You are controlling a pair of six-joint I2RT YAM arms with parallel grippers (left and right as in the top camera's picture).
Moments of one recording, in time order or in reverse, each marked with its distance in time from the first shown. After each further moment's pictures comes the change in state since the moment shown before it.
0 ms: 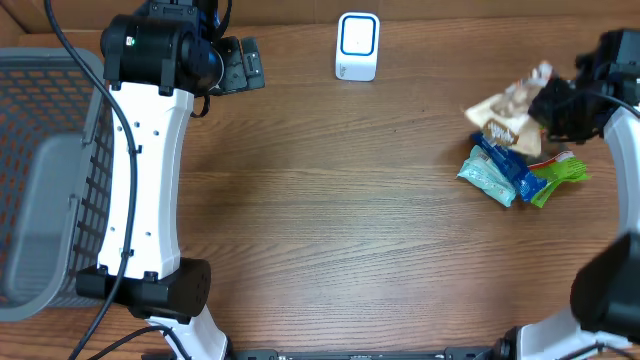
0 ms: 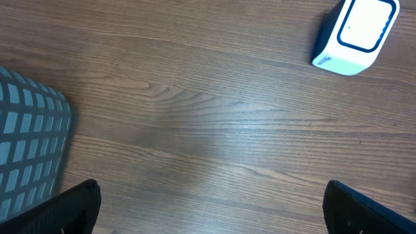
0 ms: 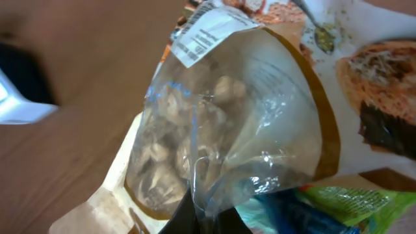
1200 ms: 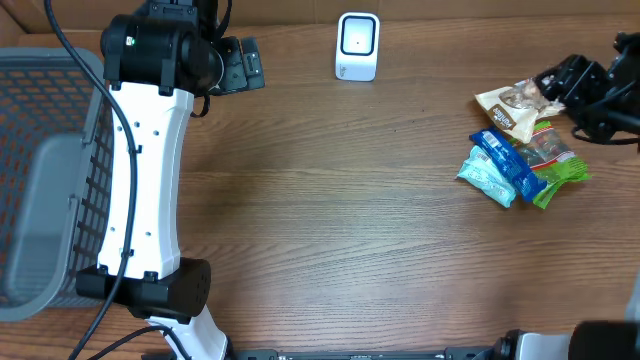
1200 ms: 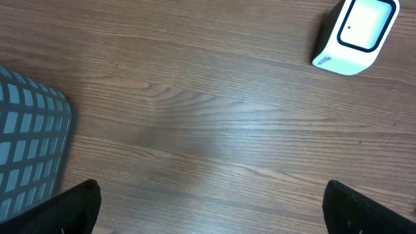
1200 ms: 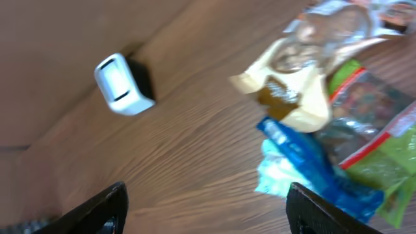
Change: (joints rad) left arm 0.000 0.000 0.000 0.000 0.000 0.000; right arm 0.014 -0.278 0.119 -0.113 -0.155 -0.003
